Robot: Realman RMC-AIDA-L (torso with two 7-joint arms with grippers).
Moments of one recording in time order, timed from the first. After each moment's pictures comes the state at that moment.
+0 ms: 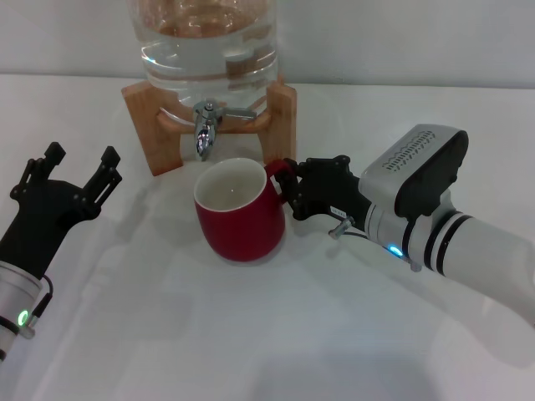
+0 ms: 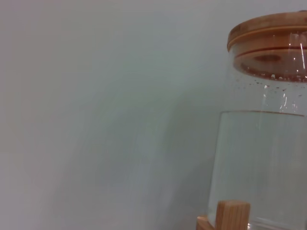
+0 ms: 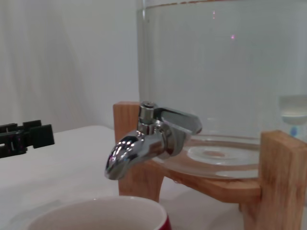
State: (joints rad) left arm -0.37 -2.08 2.84 0.08 -1.23 1.34 -0.40; right arm 0.81 2.03 0.33 0.52 -2.16 -0.61 0.19
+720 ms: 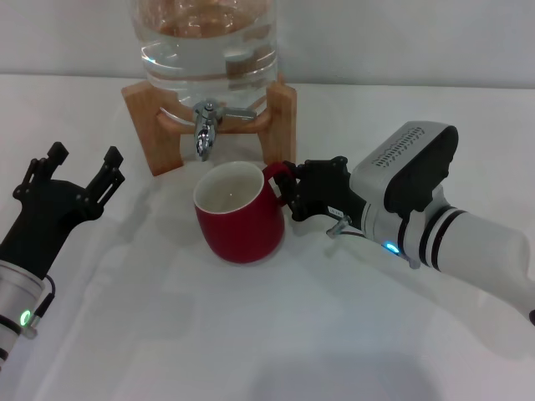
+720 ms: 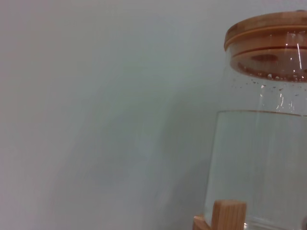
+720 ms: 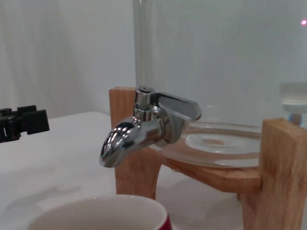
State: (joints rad) left arm -0.37 -2.08 2.84 0.08 -1.23 1.34 -0.40; right arm 0.83 2.03 0.34 0.52 -2.17 -0.55 0.19
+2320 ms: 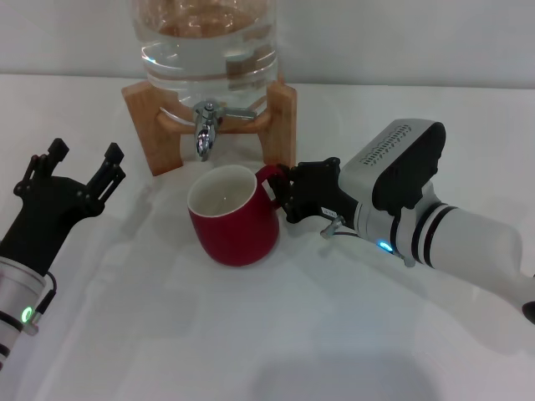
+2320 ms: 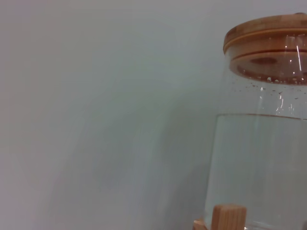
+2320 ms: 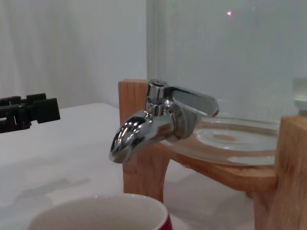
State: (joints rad) left arm -0.38 -2.09 2.84 0.08 -1.23 1.35 -0.39; right arm 0.85 2.03 0.34 0.53 -2.17 -0.51 0.19
